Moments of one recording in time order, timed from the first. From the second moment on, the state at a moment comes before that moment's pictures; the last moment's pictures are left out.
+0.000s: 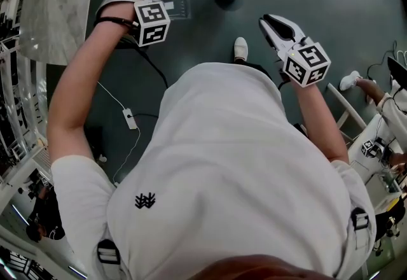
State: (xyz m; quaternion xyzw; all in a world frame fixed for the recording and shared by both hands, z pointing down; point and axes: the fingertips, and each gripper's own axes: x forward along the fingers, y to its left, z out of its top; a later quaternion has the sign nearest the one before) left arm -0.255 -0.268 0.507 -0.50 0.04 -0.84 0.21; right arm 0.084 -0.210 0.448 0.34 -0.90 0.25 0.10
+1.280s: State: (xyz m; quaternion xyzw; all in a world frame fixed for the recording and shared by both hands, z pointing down) left arm -0.386 0.012 0.560 -0.73 0.25 -0.62 -0.14; right arm -0.084 -0.031 0.429 0.34 -0.90 0.21 0.16
